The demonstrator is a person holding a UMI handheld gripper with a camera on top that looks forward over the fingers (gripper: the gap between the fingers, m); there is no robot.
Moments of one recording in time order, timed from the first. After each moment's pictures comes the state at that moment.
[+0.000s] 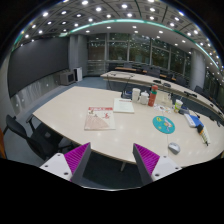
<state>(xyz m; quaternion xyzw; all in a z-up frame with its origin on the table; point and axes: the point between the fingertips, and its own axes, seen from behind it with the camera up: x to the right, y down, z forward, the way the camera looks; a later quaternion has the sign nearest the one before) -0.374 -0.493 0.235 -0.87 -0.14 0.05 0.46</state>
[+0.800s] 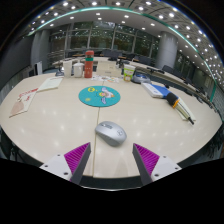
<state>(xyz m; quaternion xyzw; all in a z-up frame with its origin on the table) -0.007 -0.344 0.024 -0.90 0.00 -0.08 0.42</state>
